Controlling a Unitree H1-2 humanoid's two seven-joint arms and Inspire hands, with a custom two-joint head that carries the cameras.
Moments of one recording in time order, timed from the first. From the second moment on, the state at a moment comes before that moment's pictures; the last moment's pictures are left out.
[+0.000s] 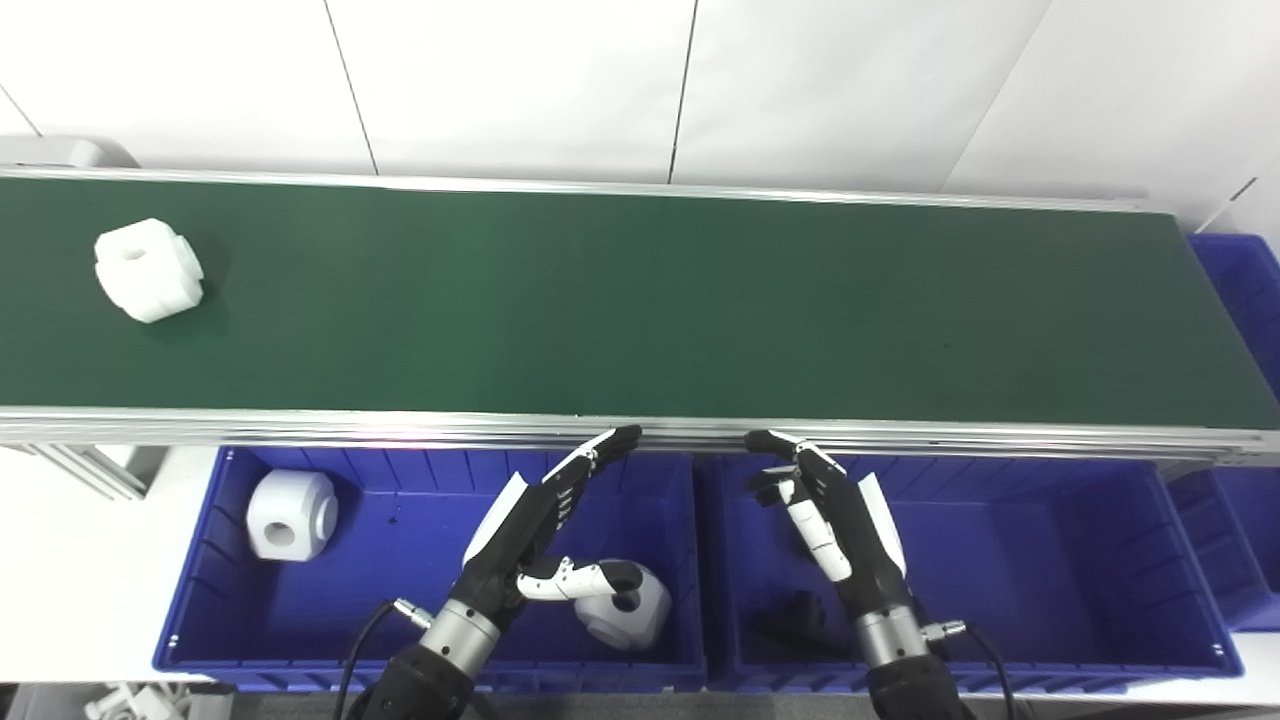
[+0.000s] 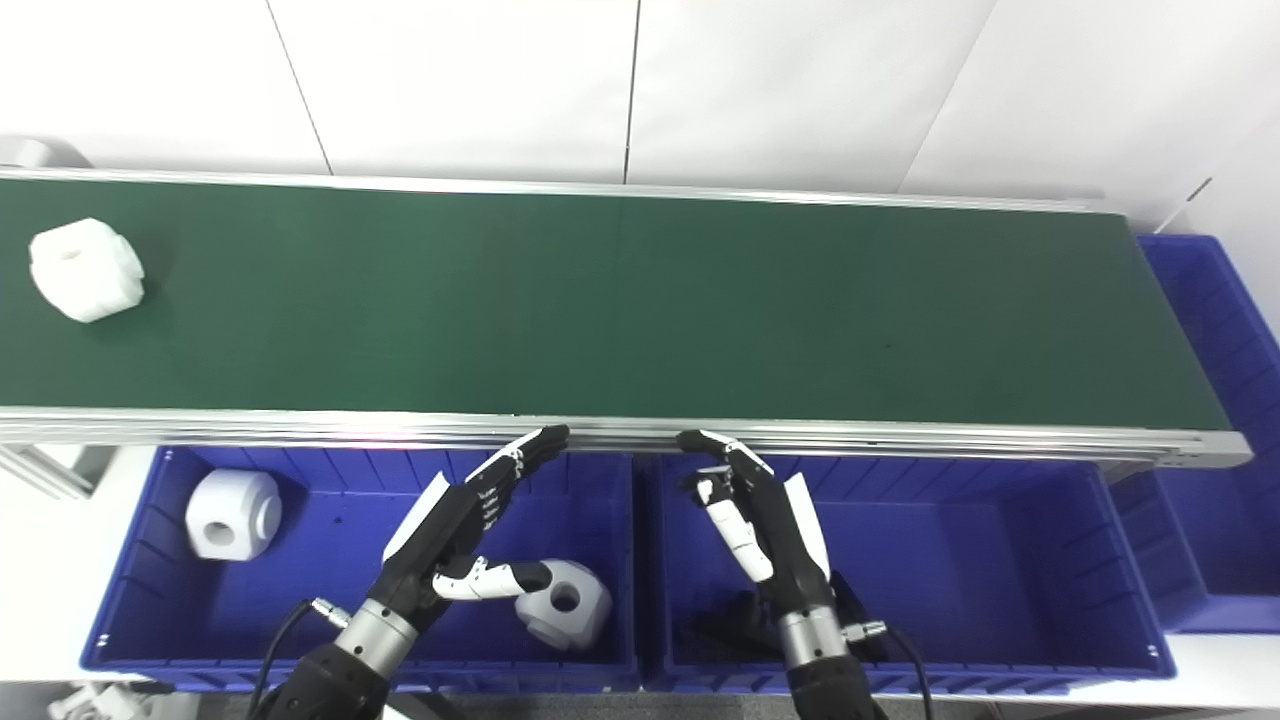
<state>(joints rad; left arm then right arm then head) 0.15 0.02 -0.33 0.16 0.09 -0.33 -0.25 0.19 -0.12 0.12 0.20 -0.18 -0.41 -0.04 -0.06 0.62</state>
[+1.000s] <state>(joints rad) 0.15 0.02 -0.33 0.16 0.09 -0.34 -0.25 0.19 -0.12 0.13 0.20 -0.19 -0.41 -0.05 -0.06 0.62</state>
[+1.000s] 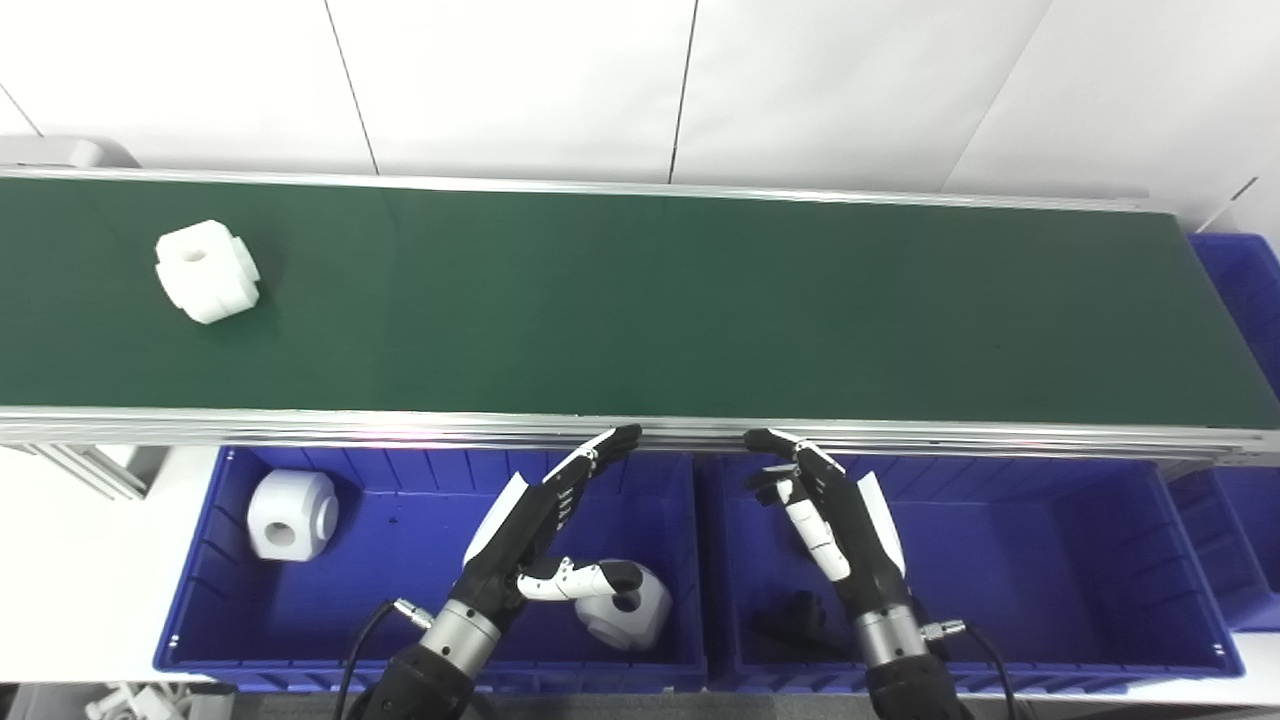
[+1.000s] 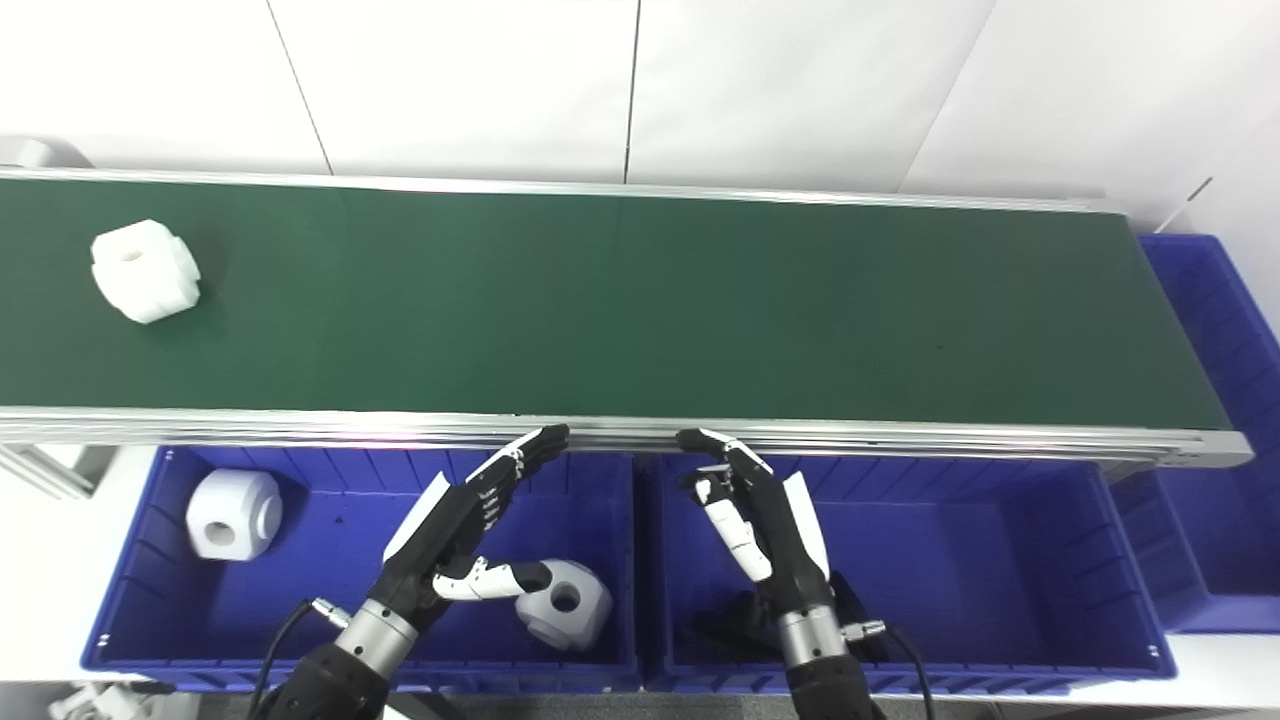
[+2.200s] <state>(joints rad) 0.12 -0.02 -0.33 0.32 0.12 -0.43 -0.20 0.25 -0.25 0.22 0.21 -0.05 -0.41 0.02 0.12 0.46</state>
